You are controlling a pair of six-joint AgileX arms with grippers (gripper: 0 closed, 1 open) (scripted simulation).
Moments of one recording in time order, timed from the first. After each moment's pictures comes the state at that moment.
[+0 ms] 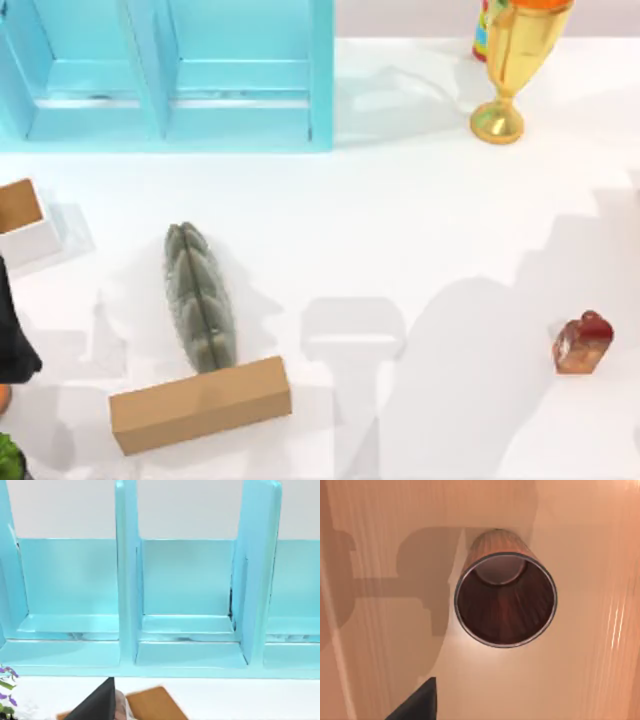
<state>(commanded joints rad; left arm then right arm) 0.00 0.00 0.00 0.00 0.00 0.00 -0.45 2.02 1.86 -1.41 -0.01 -0.40</state>
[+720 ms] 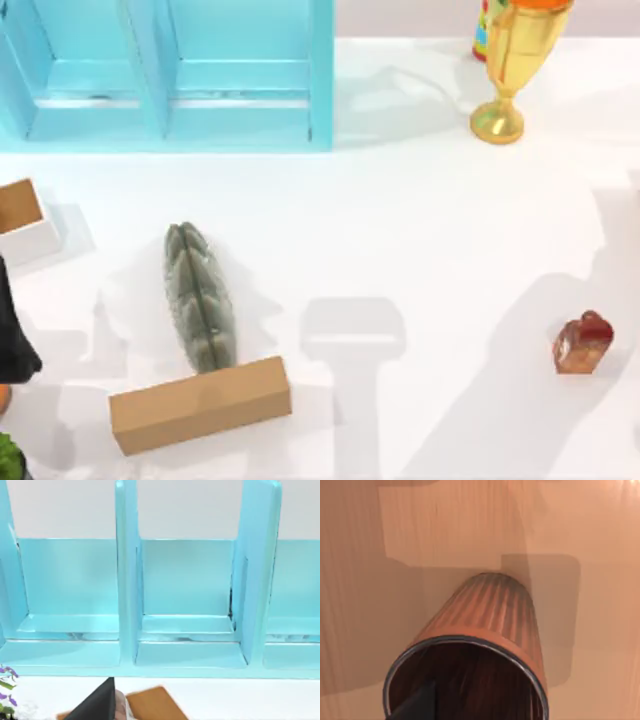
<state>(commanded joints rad) 0.00 0.00 0.00 0.00 0.00 0.00 -0.45 2.05 1.62 -1.13 -0.01 -0.40</state>
